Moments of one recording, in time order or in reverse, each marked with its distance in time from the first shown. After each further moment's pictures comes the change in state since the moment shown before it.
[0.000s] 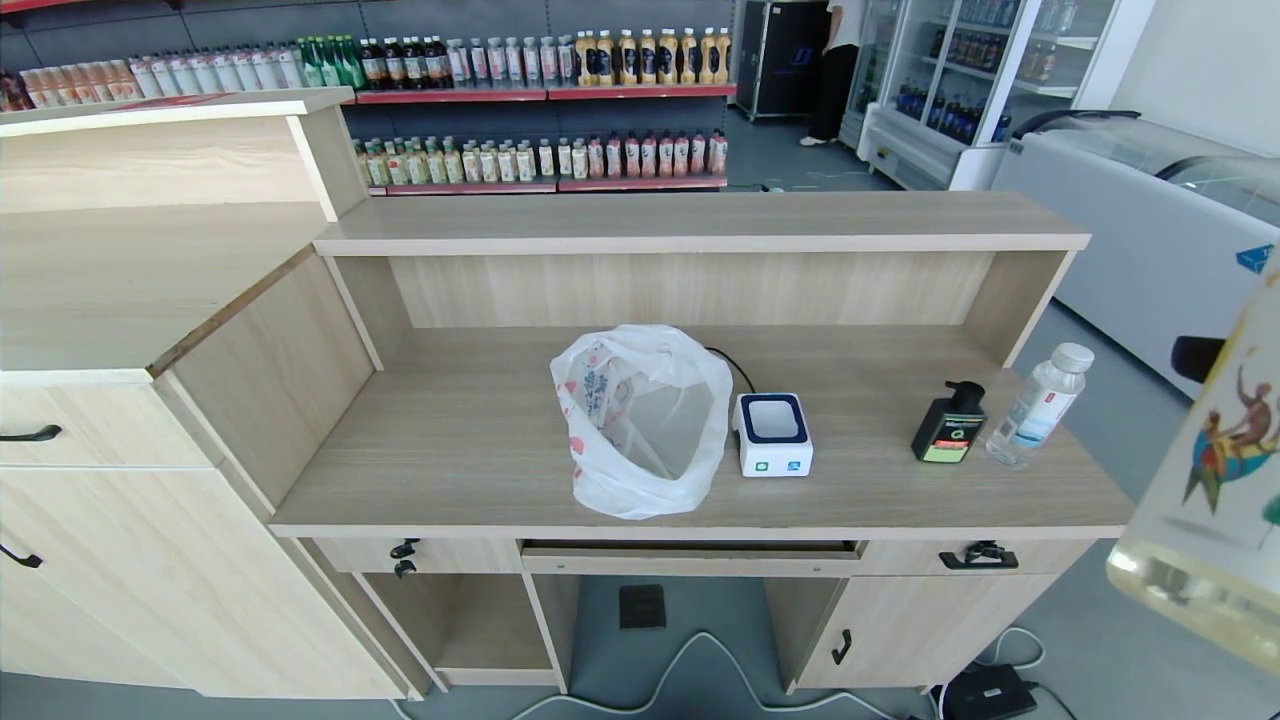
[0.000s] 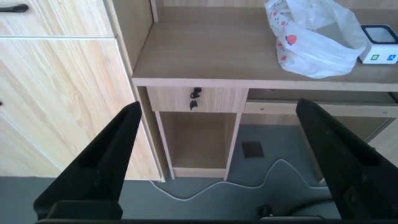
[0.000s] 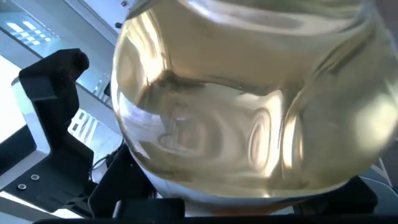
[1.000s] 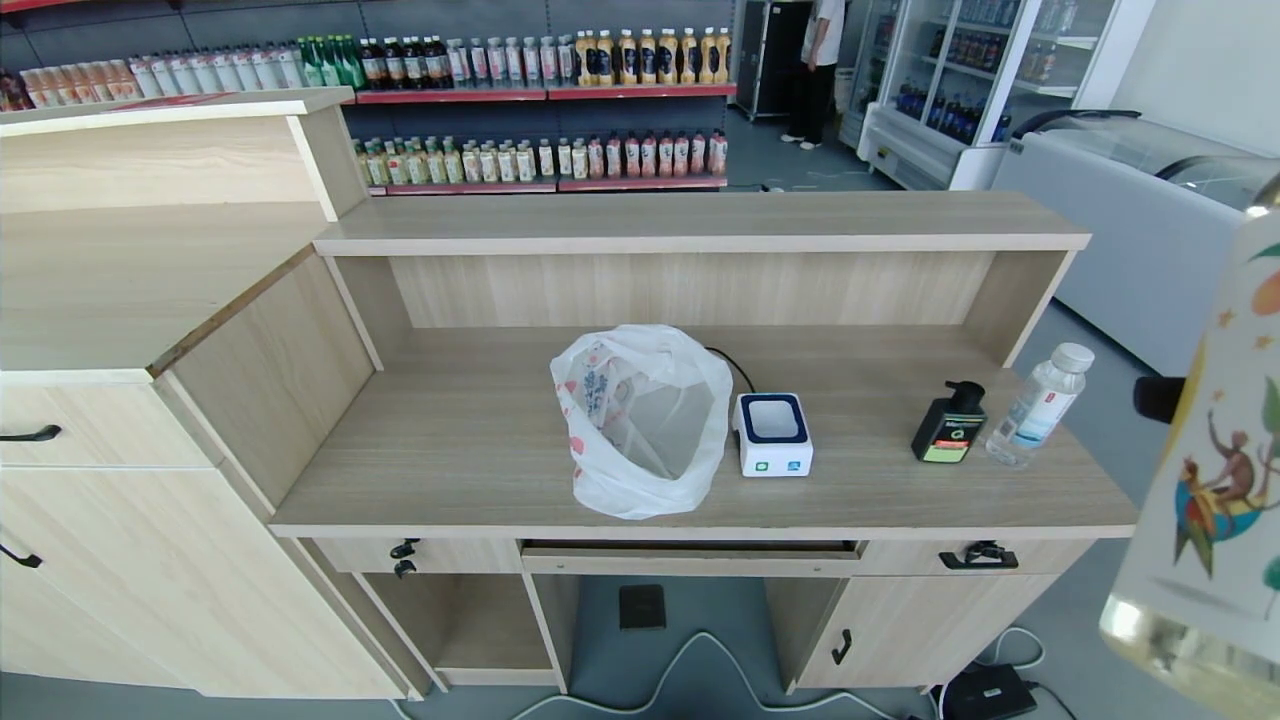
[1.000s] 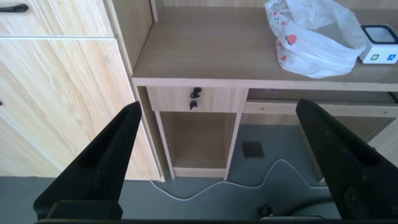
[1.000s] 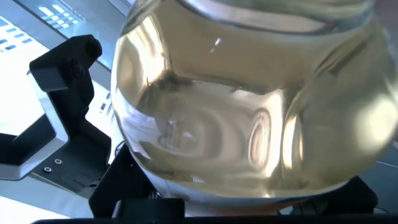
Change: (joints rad) left arm -0.001 0.000 0.000 0.000 0.000 0.000; right arm 0.001 0.045 -0.003 0.004 0.120 0.029
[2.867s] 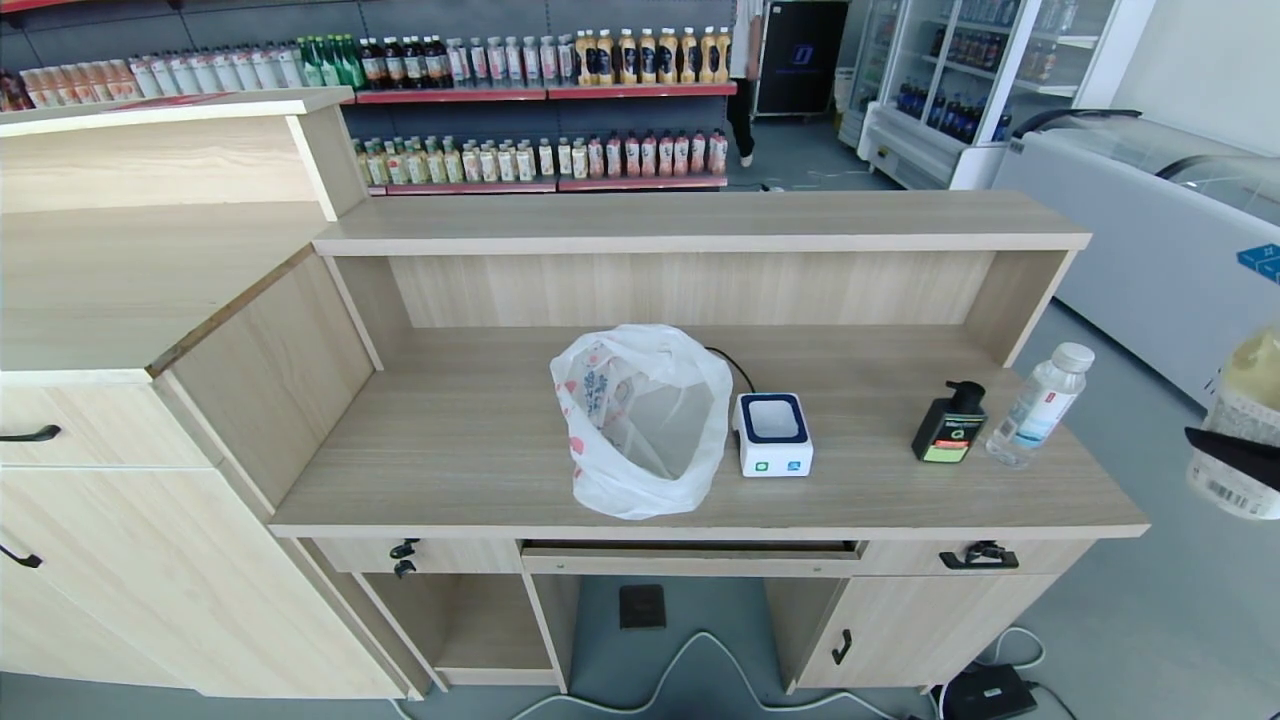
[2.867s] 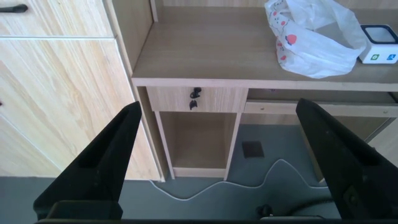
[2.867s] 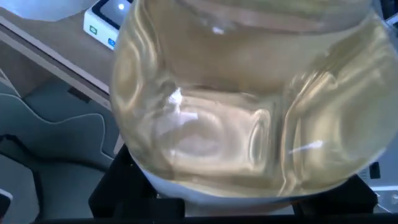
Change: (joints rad) left arm 0.000 0.000 0.000 0.000 0.000 0.000; right arm -0.921 0.205 0.145 0.050 -0.264 -1.443
